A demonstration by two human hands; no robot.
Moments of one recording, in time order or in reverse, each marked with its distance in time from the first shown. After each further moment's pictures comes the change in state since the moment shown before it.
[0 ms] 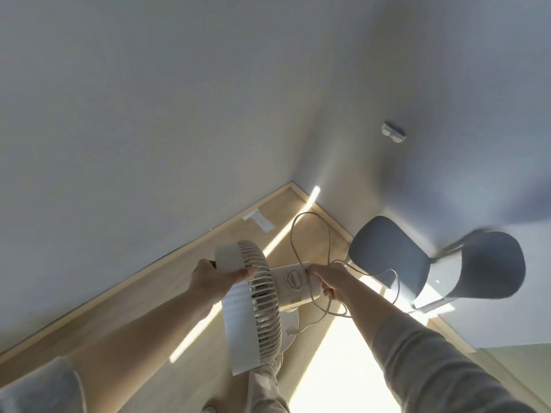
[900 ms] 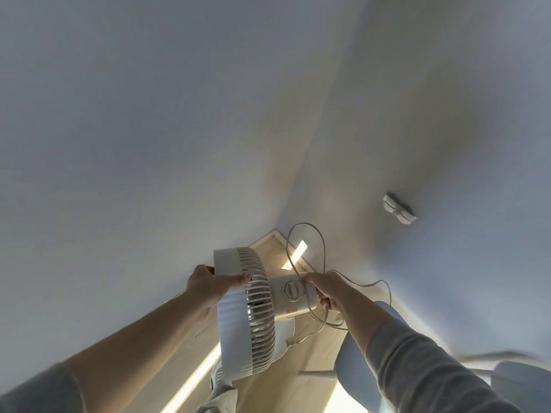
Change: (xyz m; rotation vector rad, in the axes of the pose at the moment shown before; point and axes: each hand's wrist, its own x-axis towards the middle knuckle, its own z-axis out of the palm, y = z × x) left_hand 0.300 0.268 0.120 -0.072 -0.031 -0.111; right_hand 0.289 -0.264 -0.151 -0.102 -0.018 0.049
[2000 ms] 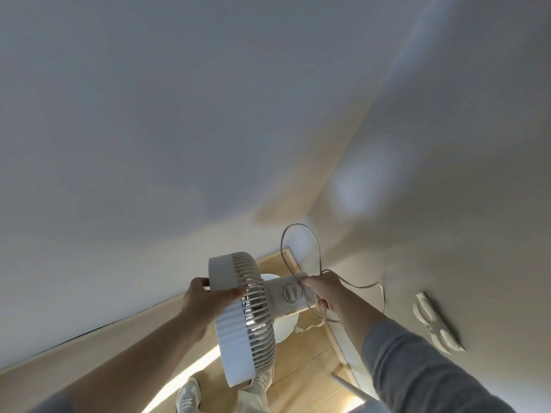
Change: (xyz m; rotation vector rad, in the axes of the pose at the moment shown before) left_hand 0.183 0.127 0.128 -0.156 0.297 -0.157; right_hand 0.245 -0.173 -0.108 -0.281 -0.150 -0.019
